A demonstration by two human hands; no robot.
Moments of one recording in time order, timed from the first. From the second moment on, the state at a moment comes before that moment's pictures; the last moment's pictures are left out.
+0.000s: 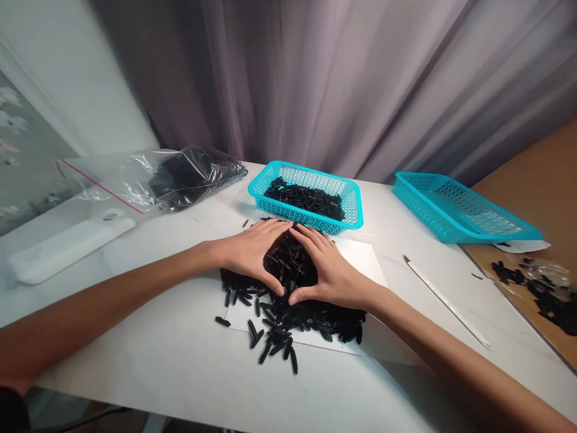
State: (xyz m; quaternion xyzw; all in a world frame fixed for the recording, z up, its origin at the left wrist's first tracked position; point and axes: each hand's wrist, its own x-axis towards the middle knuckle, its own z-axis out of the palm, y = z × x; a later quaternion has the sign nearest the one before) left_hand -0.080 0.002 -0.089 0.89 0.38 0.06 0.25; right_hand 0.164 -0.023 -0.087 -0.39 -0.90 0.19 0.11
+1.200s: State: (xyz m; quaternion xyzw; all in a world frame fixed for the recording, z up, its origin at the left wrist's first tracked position) left_hand -0.084 -0.003 -0.042 0.81 0.36 0.31 0.34; right_hand 0.129 0.006 -0.050 -0.44 -0.60 0.54 0.38
